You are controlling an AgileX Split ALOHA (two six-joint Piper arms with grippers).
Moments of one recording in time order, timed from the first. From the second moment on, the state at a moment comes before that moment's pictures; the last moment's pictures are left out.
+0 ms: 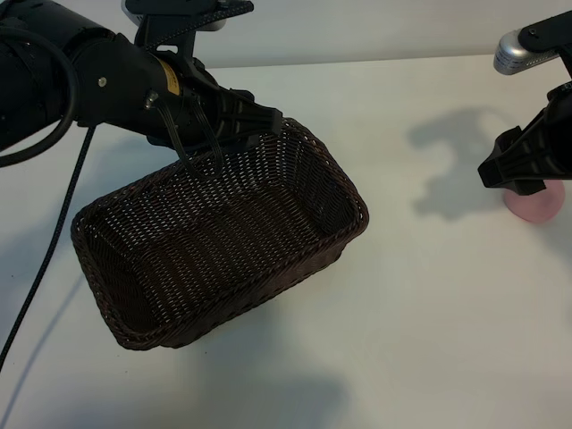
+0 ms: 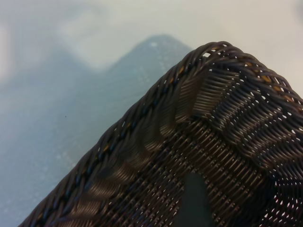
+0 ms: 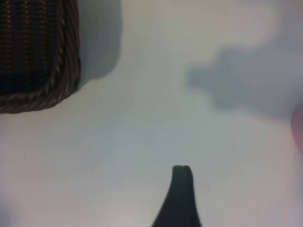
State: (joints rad) left arm -0.57 1.60 -1.21 0.04 0.56 -0.37; right arm 0.10 1.35 -0.99 0.24 0.79 -0.28
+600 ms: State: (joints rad) left arm -0.57 1.59 -1.21 0.11 0.63 -0.44; right arm 0.10 1.35 -0.99 0.24 0.78 -0.28
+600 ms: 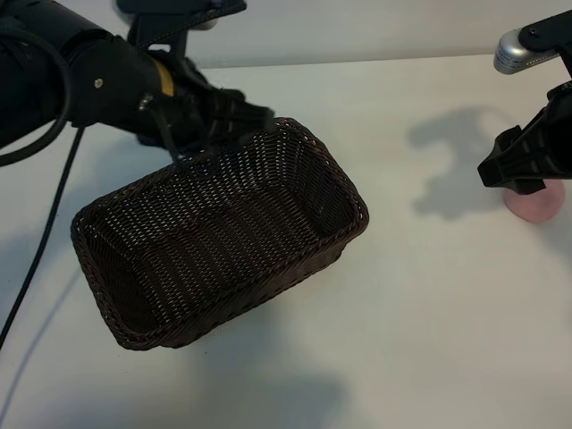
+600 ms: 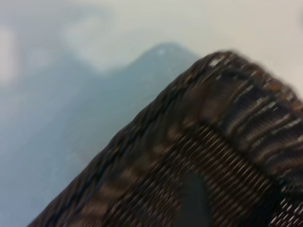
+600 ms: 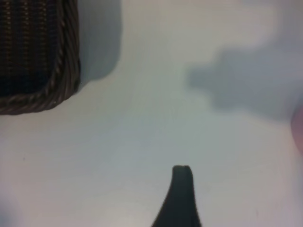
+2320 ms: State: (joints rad) left arm -0.57 1.35 -0.66 0.44 0.71 -1.36; right arm 0.10 1.35 -0.99 0.26 0.79 -0.28
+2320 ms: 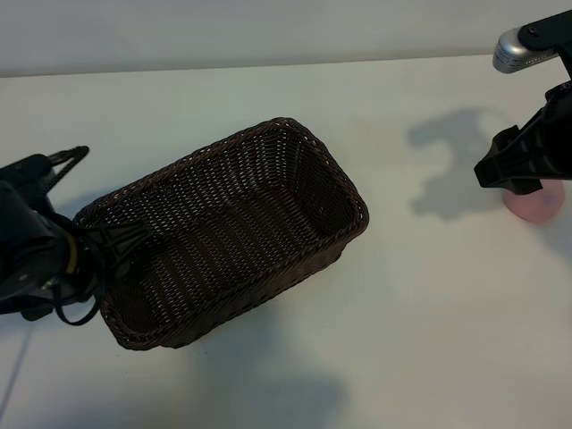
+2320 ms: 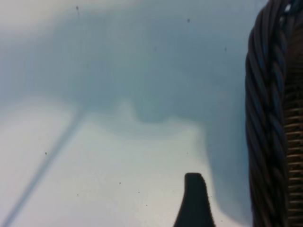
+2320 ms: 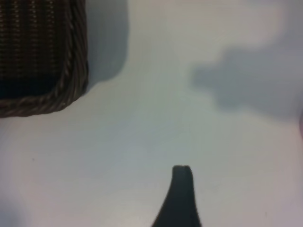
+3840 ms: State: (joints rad) left arm -0.57 1.58 -0.64 0.39 0.48 -1.40; right arm 0.10 1.35 -0.99 0.26 0.81 -0.28
